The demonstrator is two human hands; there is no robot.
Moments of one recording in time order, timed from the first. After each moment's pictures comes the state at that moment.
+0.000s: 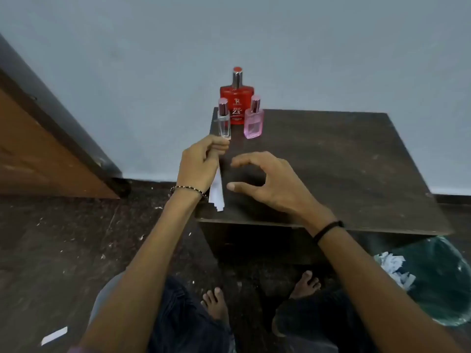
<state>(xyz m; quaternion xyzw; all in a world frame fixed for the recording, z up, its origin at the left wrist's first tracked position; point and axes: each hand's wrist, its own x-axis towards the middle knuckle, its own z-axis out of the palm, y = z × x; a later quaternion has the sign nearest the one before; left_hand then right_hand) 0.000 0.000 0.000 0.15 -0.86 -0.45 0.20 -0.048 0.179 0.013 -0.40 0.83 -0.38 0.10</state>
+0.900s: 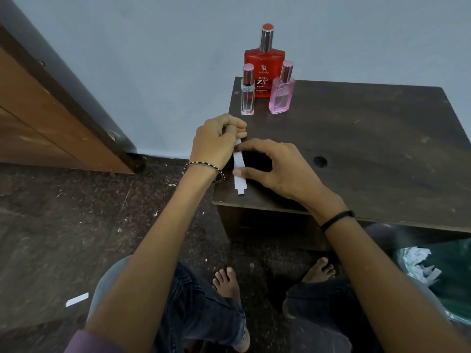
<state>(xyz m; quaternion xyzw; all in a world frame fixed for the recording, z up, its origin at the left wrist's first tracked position) -0.010 -0.011 -0.010 0.24 -0.81 -0.52 0.17 -0.051 0.148 -0.015 -0.45 0.81 -0.37 0.10</state>
